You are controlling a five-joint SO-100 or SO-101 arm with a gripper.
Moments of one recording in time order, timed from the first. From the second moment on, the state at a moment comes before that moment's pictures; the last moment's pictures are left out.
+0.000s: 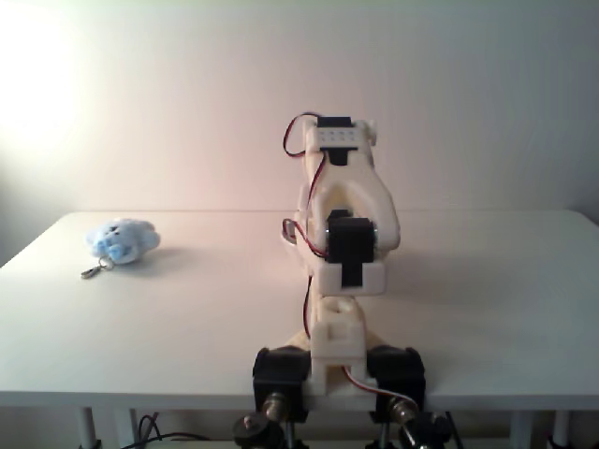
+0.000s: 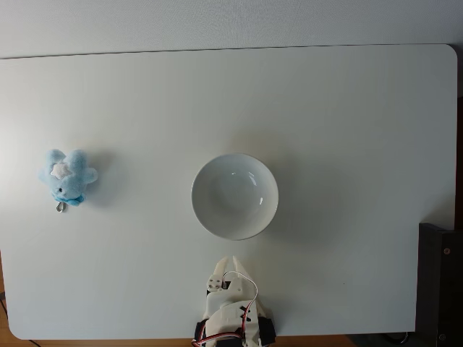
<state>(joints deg) -4.9 178.6 160.1 90.6 85.7</state>
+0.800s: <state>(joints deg) -4.9 178.5 138.6 93.3 85.7</state>
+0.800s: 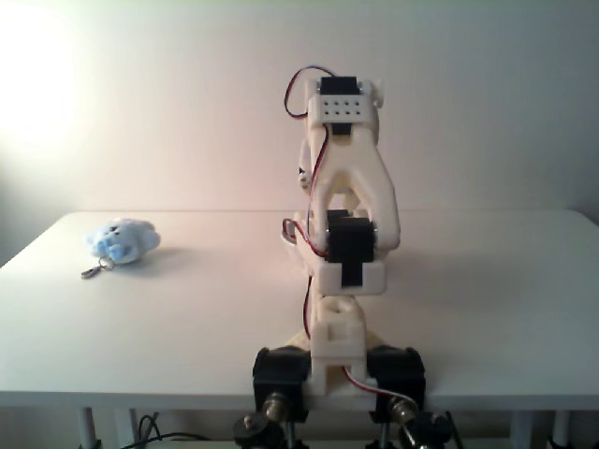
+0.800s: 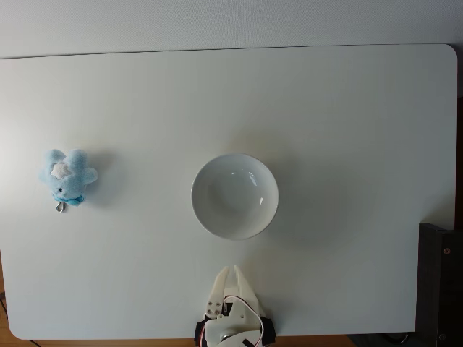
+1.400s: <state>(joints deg) -4.9 178.6 121.0 76.2 85.7</state>
